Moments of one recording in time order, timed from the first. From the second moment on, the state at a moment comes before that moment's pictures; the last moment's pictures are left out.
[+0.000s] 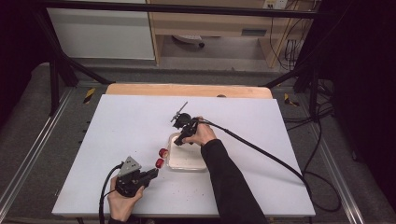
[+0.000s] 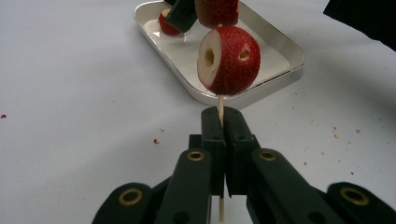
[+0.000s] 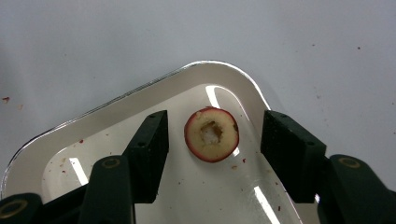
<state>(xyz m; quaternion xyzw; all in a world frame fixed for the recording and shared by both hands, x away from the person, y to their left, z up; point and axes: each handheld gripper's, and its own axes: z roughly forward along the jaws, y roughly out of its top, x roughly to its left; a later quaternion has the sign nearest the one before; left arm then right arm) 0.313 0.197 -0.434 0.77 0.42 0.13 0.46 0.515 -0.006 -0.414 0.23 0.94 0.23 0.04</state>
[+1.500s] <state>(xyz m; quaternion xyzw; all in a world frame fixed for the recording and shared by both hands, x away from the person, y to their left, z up) 0.308 0.170 -0.434 0.78 0.41 0.13 0.45 0.460 -0.082 -0.373 0.40 0.84 0.37 0.00</state>
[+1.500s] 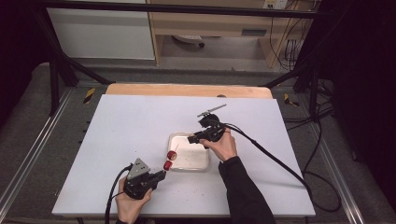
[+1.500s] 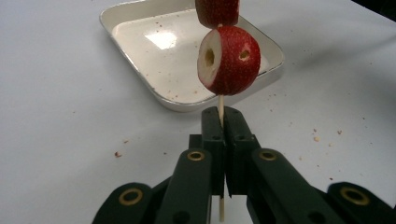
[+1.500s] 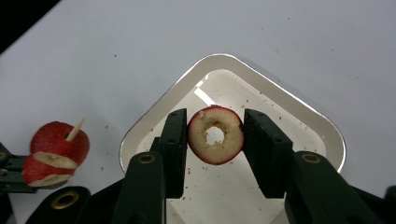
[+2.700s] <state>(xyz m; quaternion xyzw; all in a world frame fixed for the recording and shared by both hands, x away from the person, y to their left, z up) 0.296 0.103 -0.444 0.78 0.40 0.12 0.47 0.399 -0.148 -0.402 0.49 0.64 0.59 -0.02</state>
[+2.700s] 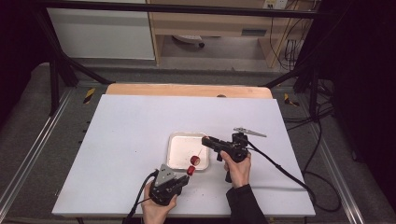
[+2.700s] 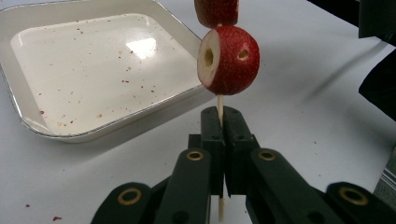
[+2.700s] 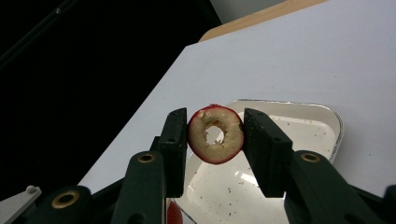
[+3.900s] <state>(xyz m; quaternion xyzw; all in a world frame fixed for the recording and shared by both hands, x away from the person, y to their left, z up) 0.299 0.078 -0.446 0.71 0.46 0.13 0.53 0.394 -0.137 -0.405 0.49 0.54 0.68 -0.03</state>
